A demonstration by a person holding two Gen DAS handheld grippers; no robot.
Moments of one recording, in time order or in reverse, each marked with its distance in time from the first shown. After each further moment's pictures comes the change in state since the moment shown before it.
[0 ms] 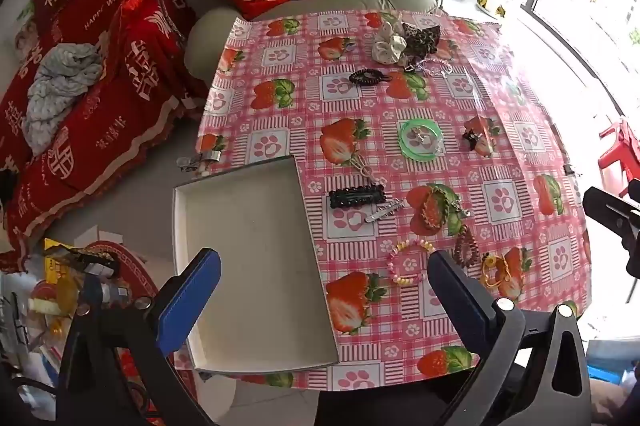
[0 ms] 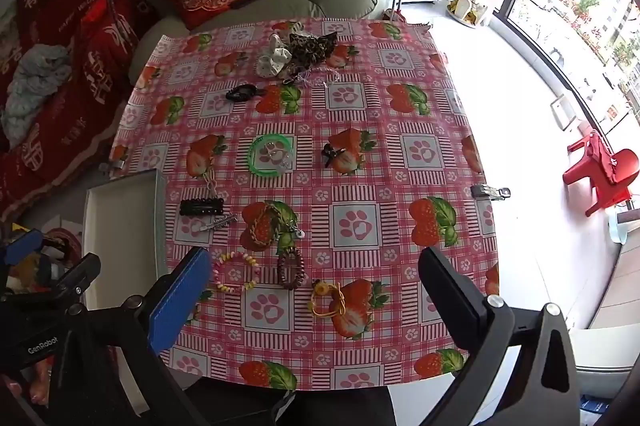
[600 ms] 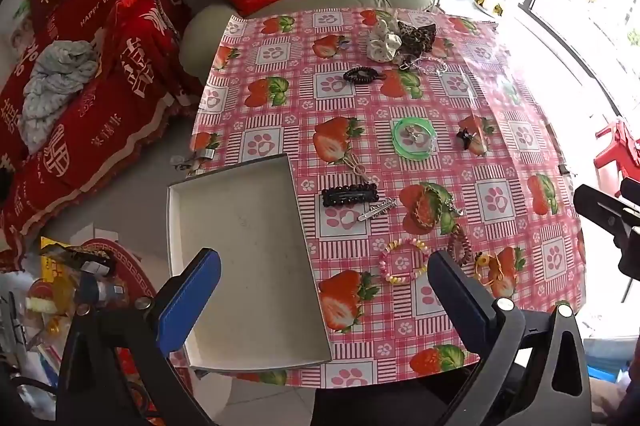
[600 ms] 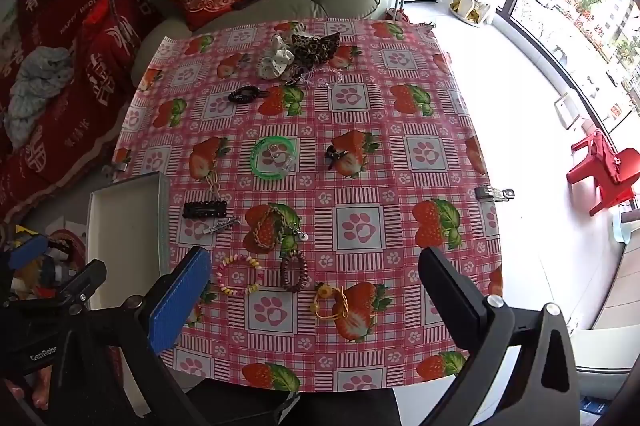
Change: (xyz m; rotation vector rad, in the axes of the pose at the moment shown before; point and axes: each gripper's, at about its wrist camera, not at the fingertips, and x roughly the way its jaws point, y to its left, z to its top) left arm -0.001 -0.004 0.005 -0.012 0.014 -0.027; right arm -0.001 -0.001 0.004 0.000 -0.004 0.018
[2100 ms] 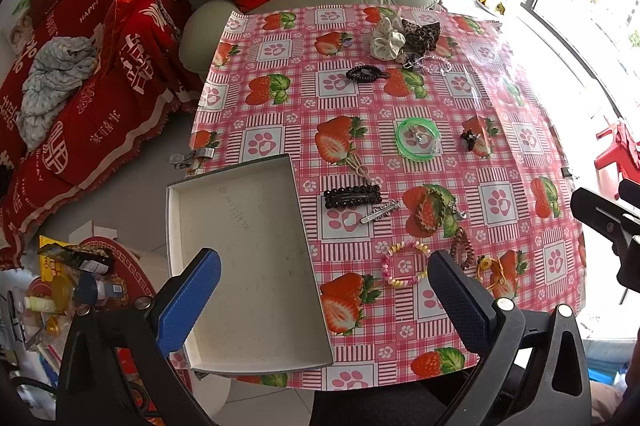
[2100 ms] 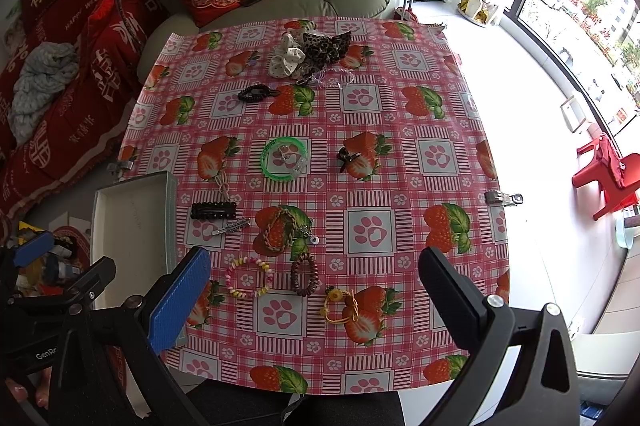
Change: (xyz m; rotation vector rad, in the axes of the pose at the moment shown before) left arm 0.002 0.004 0.000 -0.015 0.005 -0.003; right arm 0.005 0.012 0.004 -0.013 0.005 0.013
